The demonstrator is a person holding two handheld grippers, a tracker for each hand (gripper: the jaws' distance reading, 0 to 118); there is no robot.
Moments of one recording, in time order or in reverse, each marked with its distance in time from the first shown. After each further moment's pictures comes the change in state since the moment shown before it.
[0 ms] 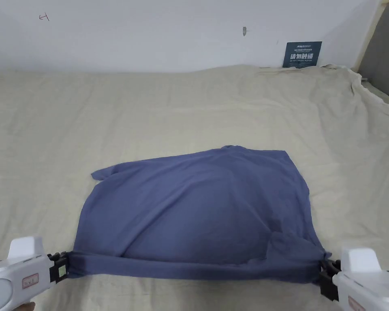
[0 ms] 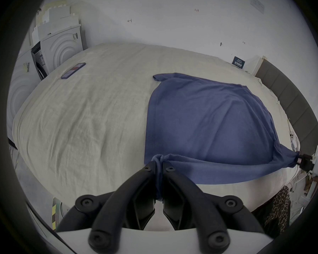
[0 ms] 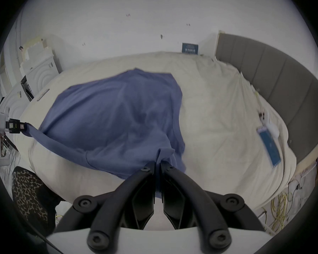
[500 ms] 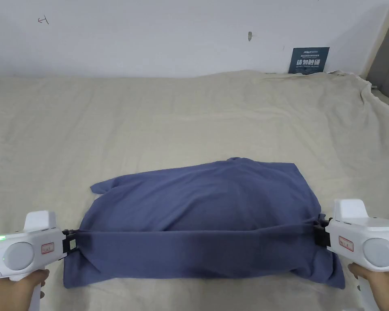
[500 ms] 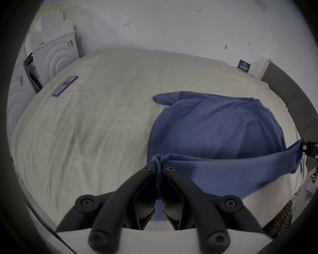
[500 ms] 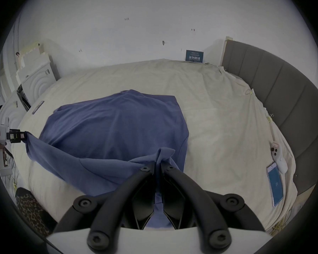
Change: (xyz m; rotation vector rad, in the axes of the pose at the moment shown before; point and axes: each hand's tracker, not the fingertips) left arm 0.014 0.083 -0.072 0.004 0.033 -0.022; right arm 0.014 0.108 -0.104 -0.036 0.002 -0.034
